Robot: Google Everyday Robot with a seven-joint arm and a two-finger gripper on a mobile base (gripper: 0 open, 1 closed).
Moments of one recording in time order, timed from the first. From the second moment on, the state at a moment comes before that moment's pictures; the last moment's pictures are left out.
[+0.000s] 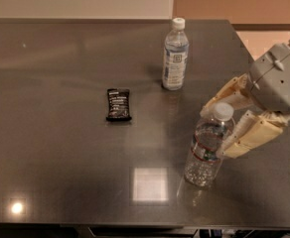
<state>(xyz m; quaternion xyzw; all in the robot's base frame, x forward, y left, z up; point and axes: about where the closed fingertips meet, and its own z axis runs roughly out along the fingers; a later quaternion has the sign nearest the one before) 0.365 -0.130 0.945 -0.72 0.63 0.19 0.21</state>
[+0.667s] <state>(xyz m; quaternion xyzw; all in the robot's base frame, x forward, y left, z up) 0.366 -0.127 0.969 -0.71 0.63 0.21 0.24</state>
